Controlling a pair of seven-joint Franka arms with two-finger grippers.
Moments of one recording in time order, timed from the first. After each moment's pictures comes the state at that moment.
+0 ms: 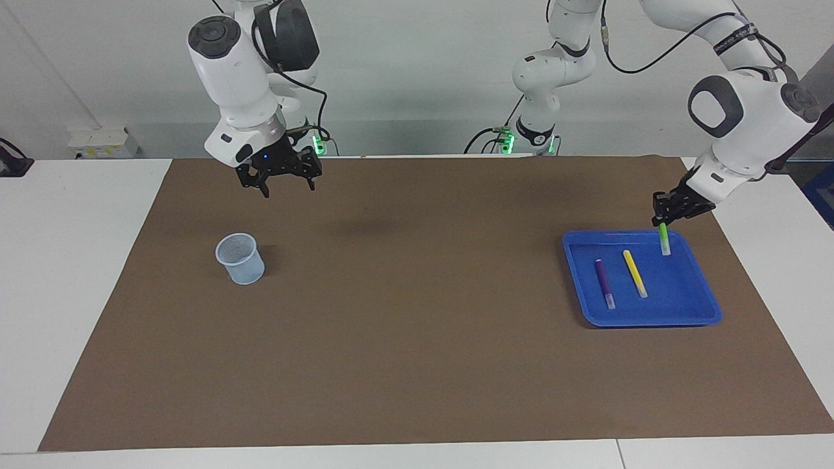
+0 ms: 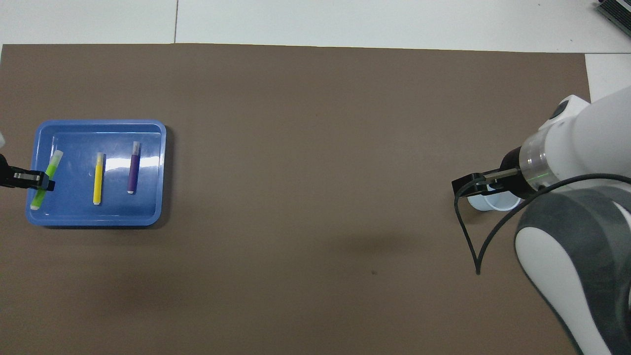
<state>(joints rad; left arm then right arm) 0.28 0.08 -0.05 -1.92 -0.05 1.93 0.39 -0.06 -0.05 0.24 -1.75 0.04 1.65 0.05</state>
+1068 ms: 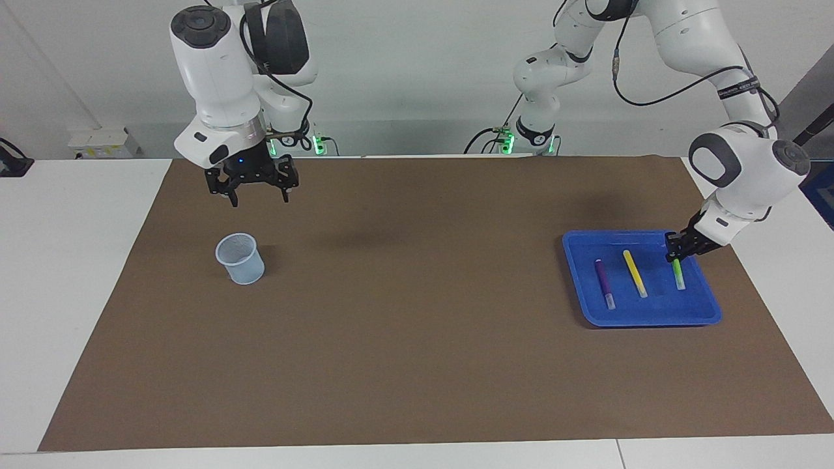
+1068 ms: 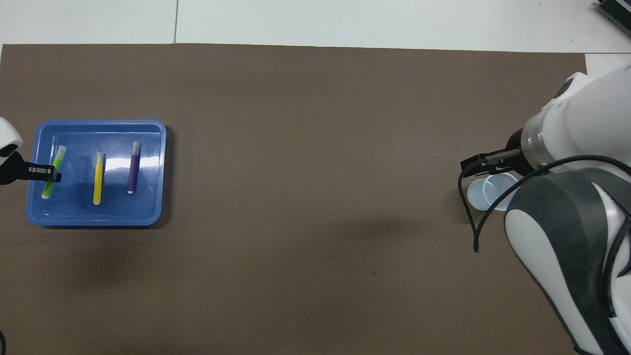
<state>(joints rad) 0.33 0.27 -0.05 -1.93 -0.03 2.17 0.41 0.03 0.00 0.16 -1.72 -0.08 1.71 0.06</state>
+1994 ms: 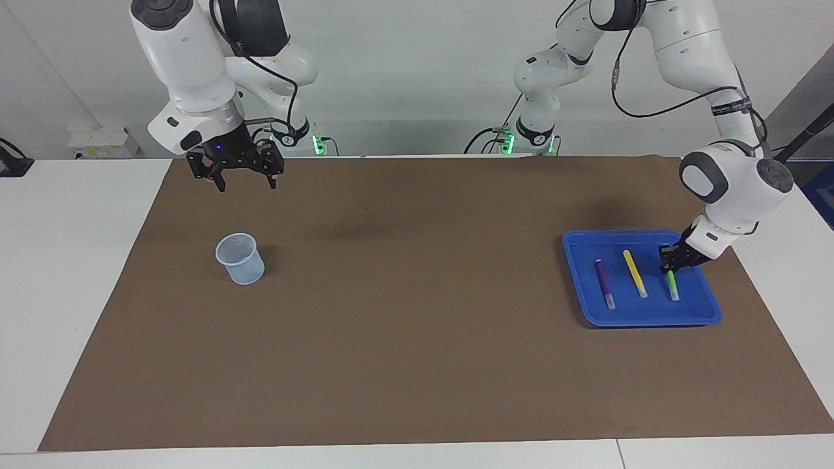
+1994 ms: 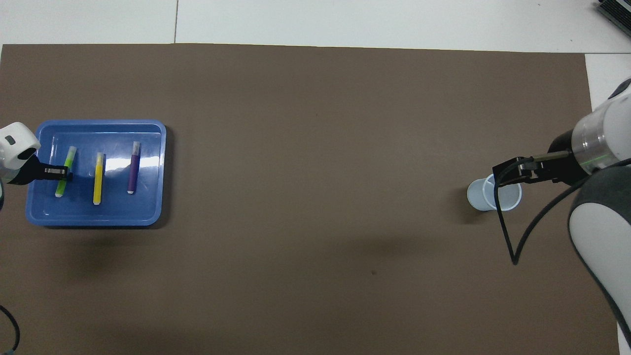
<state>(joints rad) 0.33 0.33 -0.05 -1.96 -0.03 2.30 0.41 0.02 -0.03 0.09 -1.64 -0.02 1.54 0.07</state>
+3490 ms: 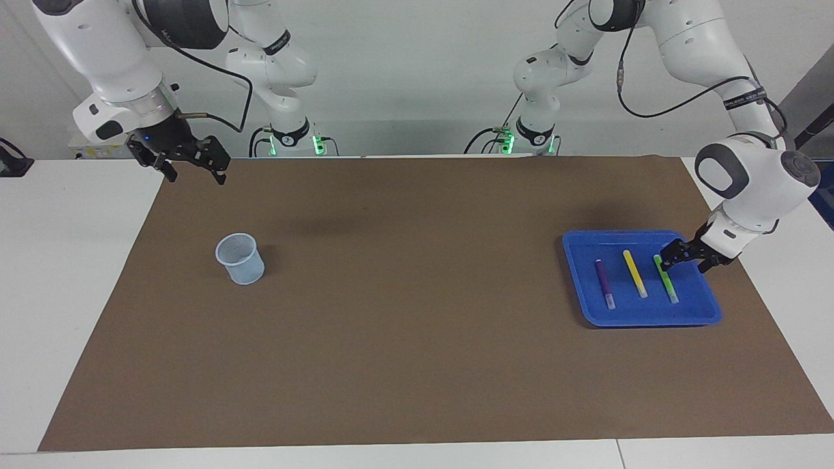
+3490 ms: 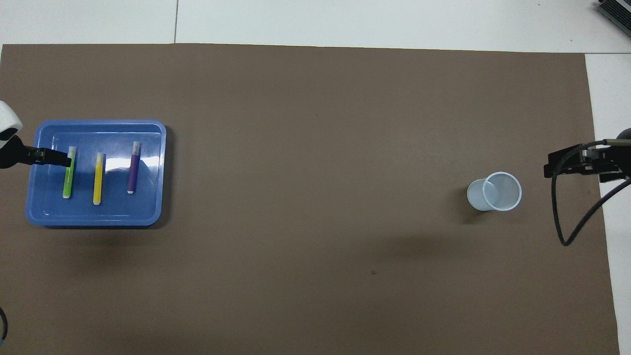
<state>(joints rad) 0.33 0.33 -0.07 -1.78 -0.03 2.11 0.41 -0.06 -0.03 0.01 -1.64 0.01 1.55 0.07</state>
